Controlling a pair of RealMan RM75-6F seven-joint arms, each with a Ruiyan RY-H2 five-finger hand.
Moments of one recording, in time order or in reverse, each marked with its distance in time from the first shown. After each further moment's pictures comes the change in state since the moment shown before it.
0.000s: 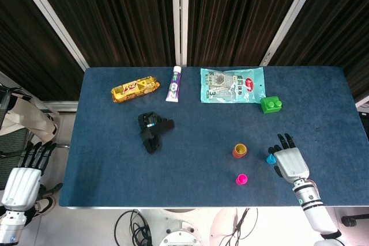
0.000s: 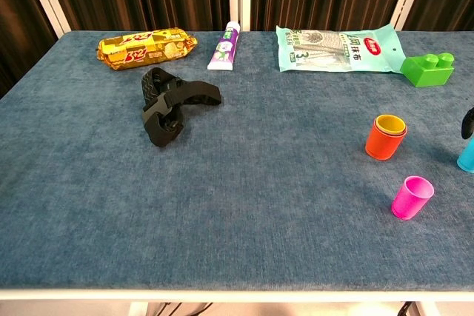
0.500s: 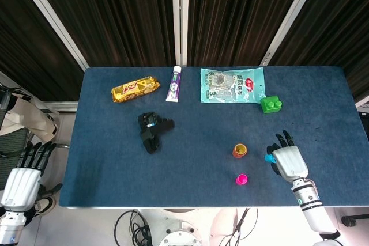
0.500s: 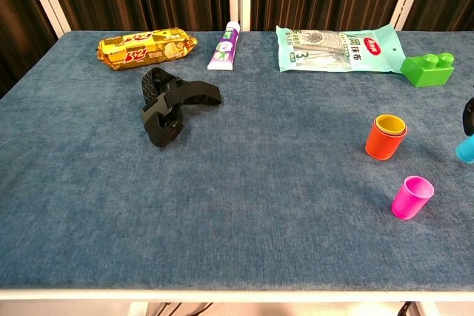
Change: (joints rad) left arm 0.004 0.001 0.001 -0.002 0.002 0.004 0.001; right arm -0.014 0.005 0.023 -0.023 -0.065 0.046 0.048
